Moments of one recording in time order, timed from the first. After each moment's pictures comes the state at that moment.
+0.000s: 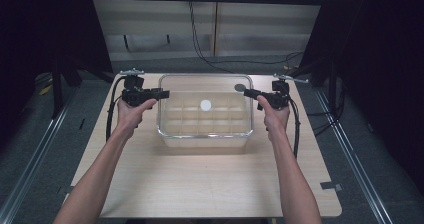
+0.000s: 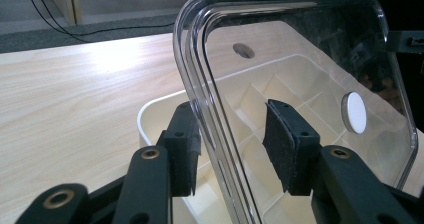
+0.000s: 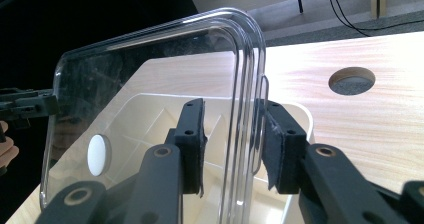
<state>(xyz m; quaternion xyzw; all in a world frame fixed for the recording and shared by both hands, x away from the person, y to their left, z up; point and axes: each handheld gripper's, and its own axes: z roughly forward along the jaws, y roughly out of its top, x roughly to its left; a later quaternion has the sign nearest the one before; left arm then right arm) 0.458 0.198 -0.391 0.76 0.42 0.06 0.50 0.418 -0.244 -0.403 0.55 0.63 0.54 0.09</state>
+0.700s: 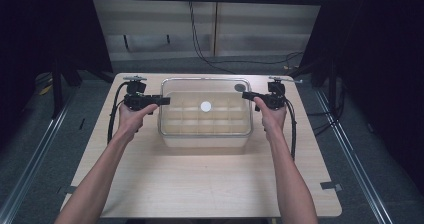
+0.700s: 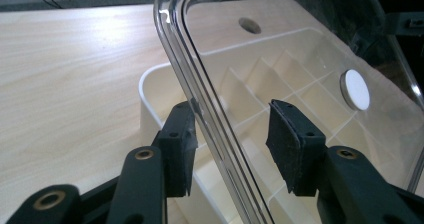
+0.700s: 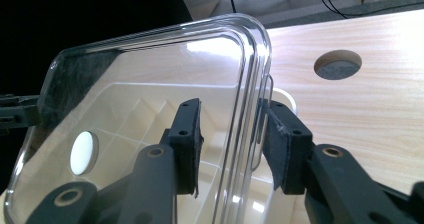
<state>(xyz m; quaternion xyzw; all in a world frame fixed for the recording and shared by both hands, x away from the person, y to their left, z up) 0.462 0.199 -0.415 0.77 0.43 0.04 0.47 0.431 -0.240 -0.418 0.57 0.64 0.51 0.09</state>
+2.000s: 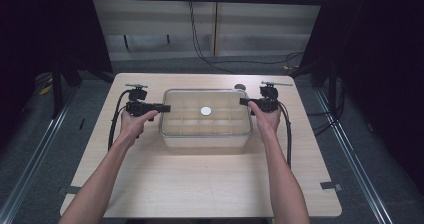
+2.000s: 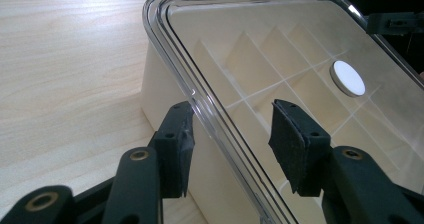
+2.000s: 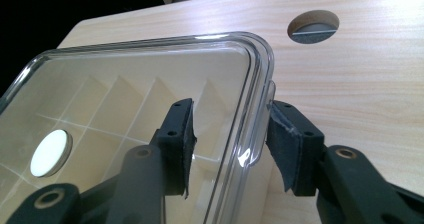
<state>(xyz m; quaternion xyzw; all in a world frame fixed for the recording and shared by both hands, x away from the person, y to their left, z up) 0.467 0.204 -0.449 0.76 0.45 -0.01 0.46 0.444 -0.230 -0.448 0.61 0.65 0.44 0.10</state>
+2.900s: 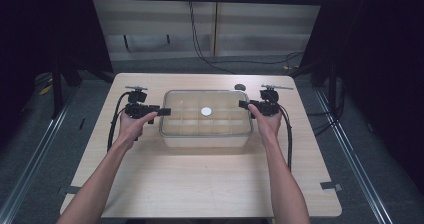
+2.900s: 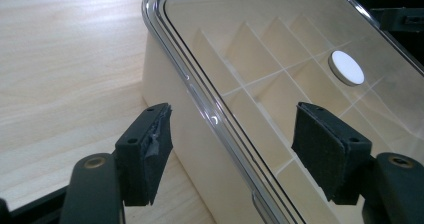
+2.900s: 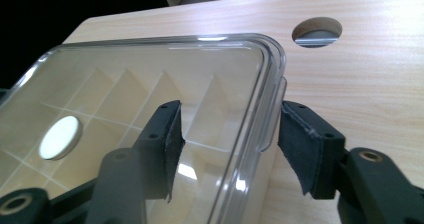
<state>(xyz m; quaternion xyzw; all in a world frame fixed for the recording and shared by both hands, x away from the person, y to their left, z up) 0.457 0.206 -0.445 0.77 0.45 0.01 0.45 0.431 -0.229 -0.448 0.58 0.66 0.45 0.12</state>
